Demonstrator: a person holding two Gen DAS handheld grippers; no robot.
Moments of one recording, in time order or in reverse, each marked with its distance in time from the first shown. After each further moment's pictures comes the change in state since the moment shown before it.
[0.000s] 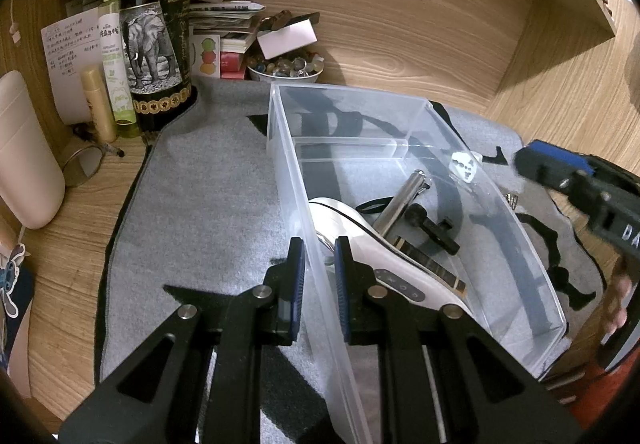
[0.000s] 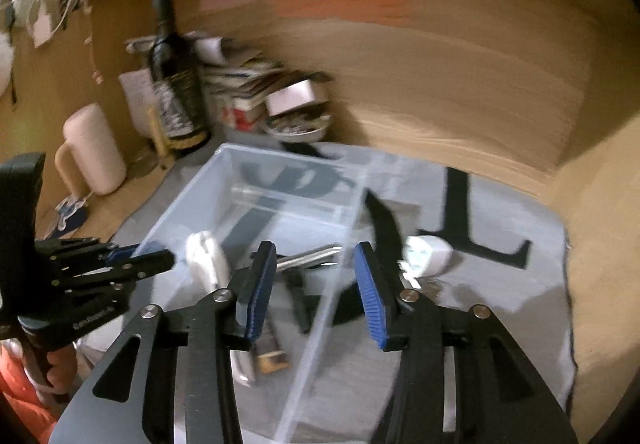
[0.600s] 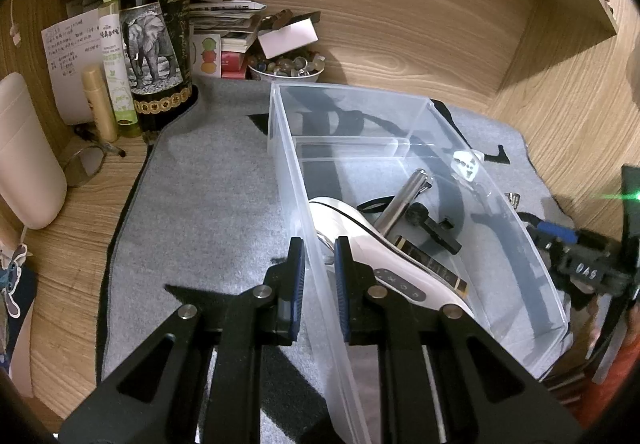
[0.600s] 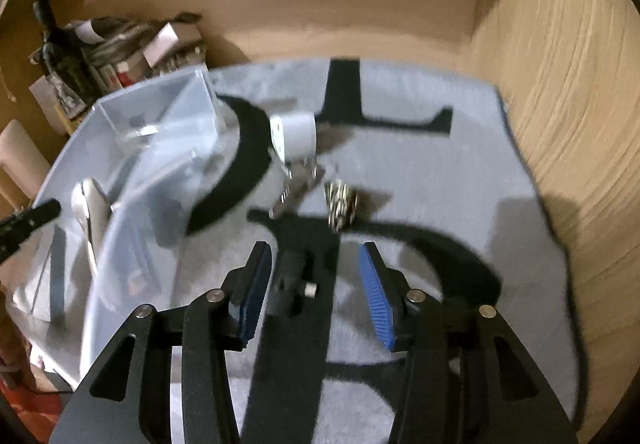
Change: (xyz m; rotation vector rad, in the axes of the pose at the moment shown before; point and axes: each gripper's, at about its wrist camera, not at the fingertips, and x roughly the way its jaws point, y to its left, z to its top) left arm 0.000 0.001 -0.002 0.005 0.001 0.006; right arm 0.020 -0.087 -0.076 0.253 0.197 -0.124
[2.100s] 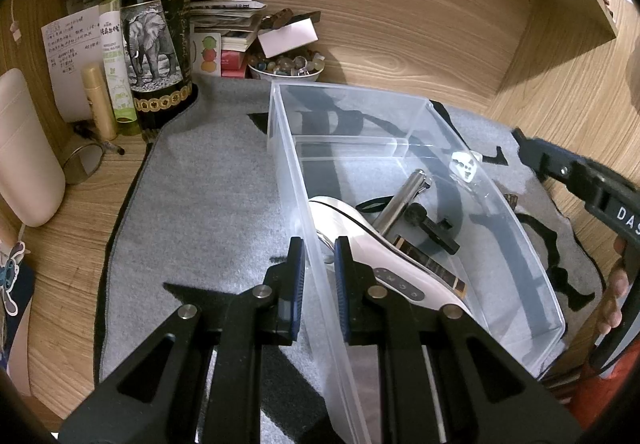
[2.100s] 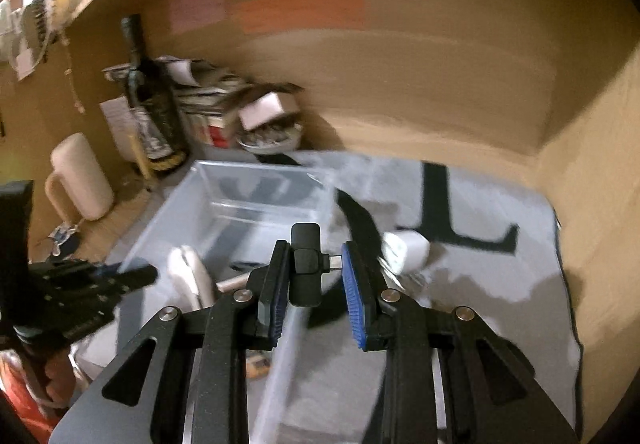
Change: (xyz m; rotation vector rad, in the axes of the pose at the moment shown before) left arm -0.001 -0.002 -0.002 -0.009 0.001 -0.002; right arm -0.046 0.090 0.044 -0.184 -0.238 0.135
